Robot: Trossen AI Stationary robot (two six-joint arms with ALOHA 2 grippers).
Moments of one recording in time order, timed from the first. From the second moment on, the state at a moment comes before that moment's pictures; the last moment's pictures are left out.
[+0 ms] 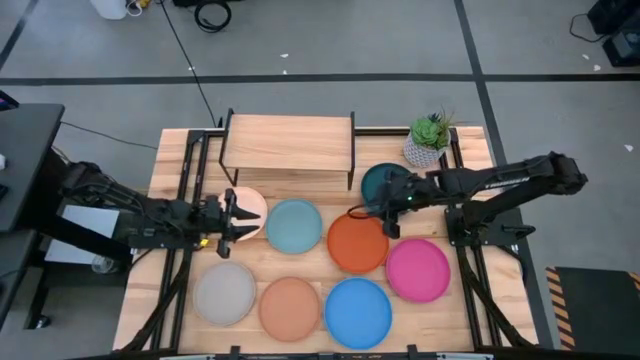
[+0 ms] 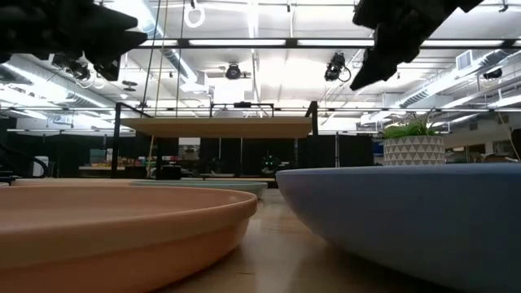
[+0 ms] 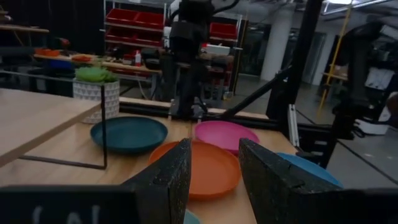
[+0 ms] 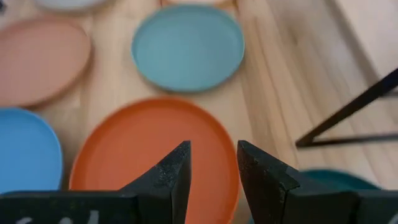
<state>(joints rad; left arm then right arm) -0.36 0.57 0.11 0.55 -0.39 -0.12 0.05 1.14 0.83 -0.47 0.12 0.14</state>
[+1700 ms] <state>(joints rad) -0.47 0.65 0.47 -0.13 -0.38 -0.26 0.32 1.45 1.23 -0.89 0.18 0.42</state>
